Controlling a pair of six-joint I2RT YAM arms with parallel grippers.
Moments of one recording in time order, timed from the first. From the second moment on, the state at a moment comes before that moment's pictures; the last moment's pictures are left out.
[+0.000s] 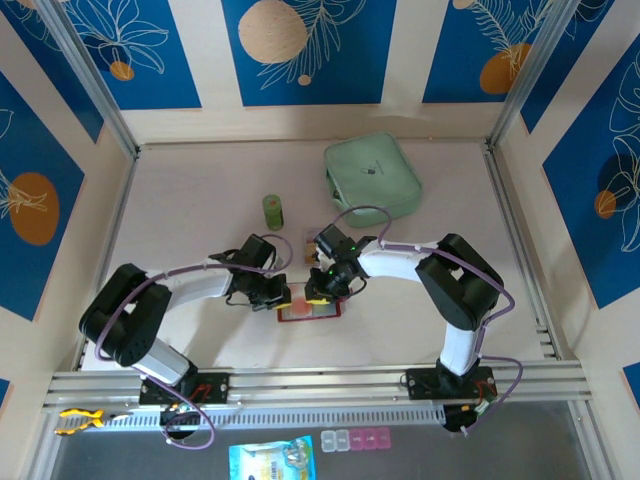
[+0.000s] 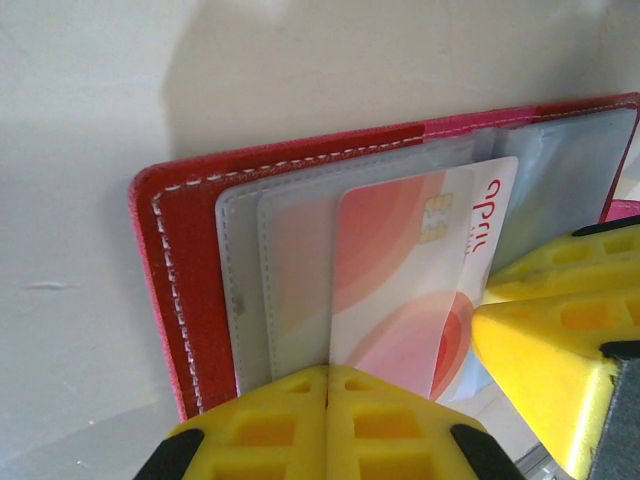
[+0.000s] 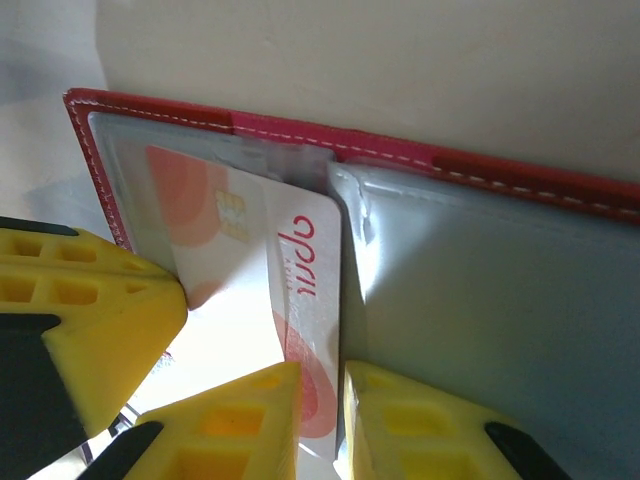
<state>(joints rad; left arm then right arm) -0.61 1.54 0.70 -0.35 0.46 -0.77 0.78 1.81 1.01 -0.43 -0.50 0.77</state>
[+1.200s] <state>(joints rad) -0.61 1.55 0.71 -0.36 0.46 -0.76 0.69 1.72 0.89 -0.29 -0.62 0.78</state>
